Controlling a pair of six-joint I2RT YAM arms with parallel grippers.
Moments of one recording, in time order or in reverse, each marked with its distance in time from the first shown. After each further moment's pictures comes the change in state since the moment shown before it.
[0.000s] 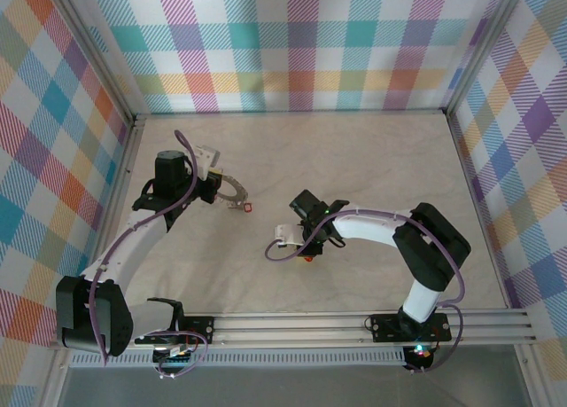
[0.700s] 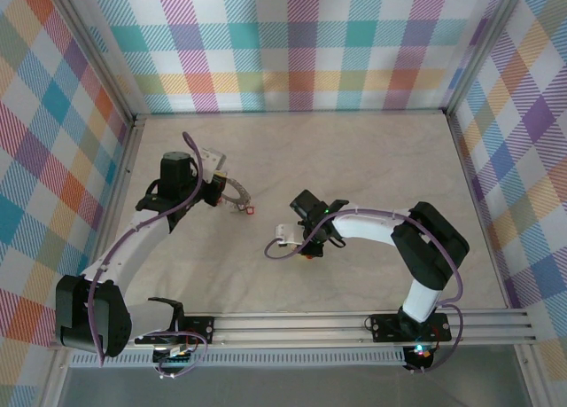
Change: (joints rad) left arm -0.043 0.000 0.000 -0.021 -0.026 0.032; right arm -0.011 0.010 0.002 -0.007 0.006 0.027
